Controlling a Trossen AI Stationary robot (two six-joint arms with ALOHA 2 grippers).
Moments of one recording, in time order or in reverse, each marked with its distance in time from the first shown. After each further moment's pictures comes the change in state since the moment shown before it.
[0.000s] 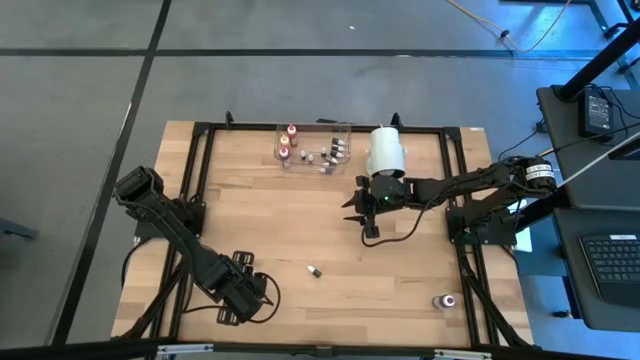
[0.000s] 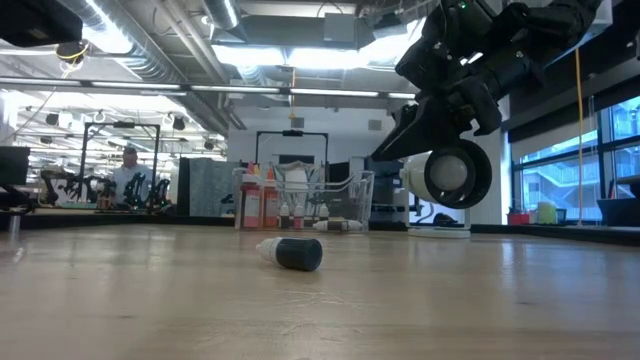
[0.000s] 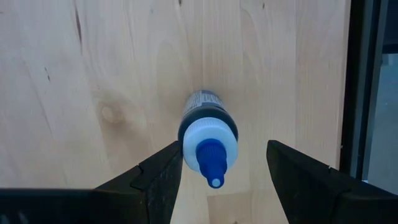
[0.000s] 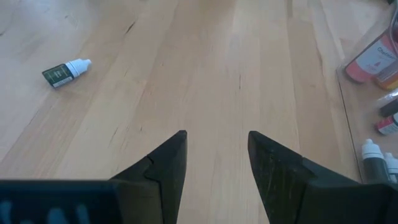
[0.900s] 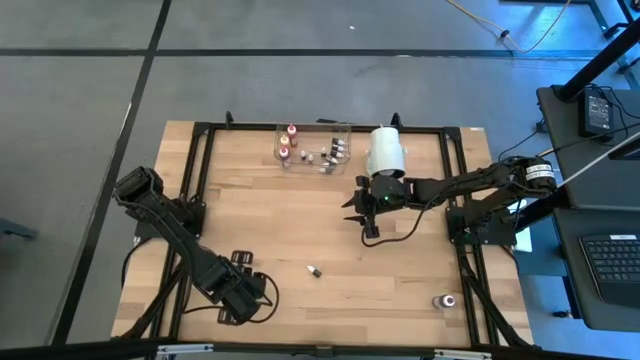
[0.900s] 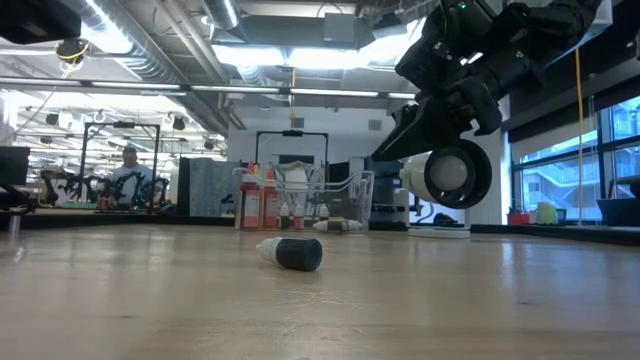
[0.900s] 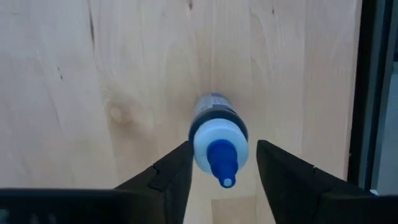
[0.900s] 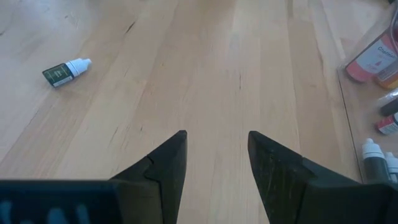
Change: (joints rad) left arm -0.013 0.000 0.000 -0.006 -0.044 -0.030; right arm 0.000 0.000 0.000 -0.002 0.000 0.001
